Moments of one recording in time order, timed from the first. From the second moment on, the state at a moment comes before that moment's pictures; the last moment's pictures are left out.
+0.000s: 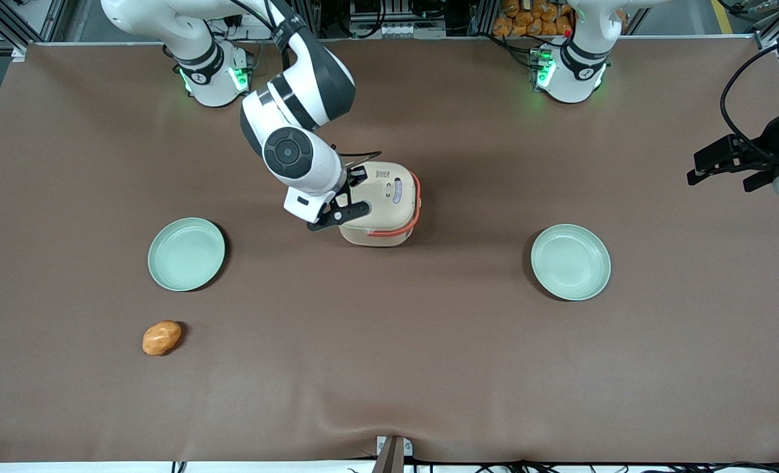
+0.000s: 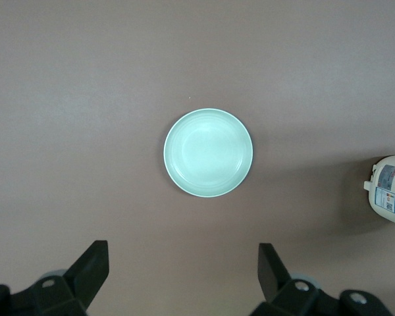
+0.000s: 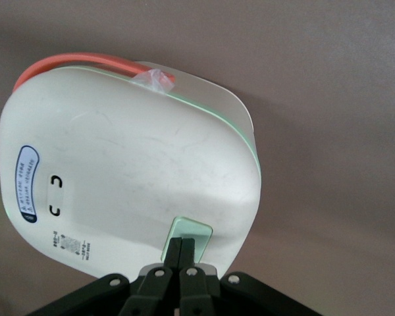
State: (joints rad) arm 0.81 0.41 -0.18 -1.65 0.36 1.83 0.21
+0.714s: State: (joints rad) arm 0.81 0.41 -0.18 -1.66 0.36 1.83 0.21
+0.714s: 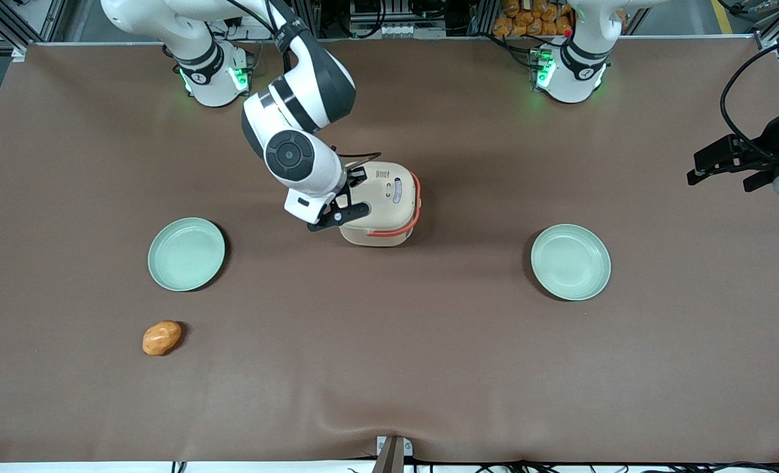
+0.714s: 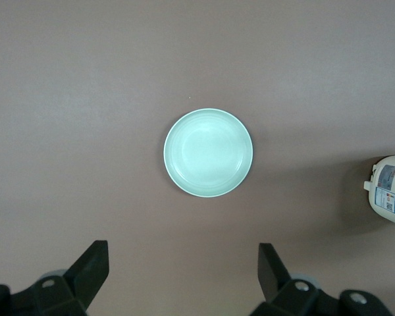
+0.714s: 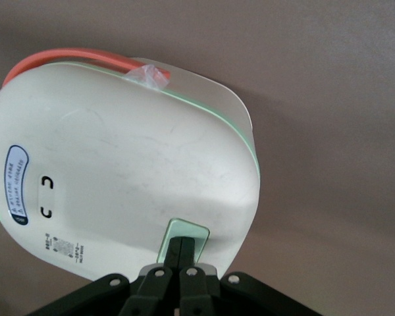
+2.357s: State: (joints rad) arm 0.66 0.23 -0.20 -1.57 0.42 1.67 0.21
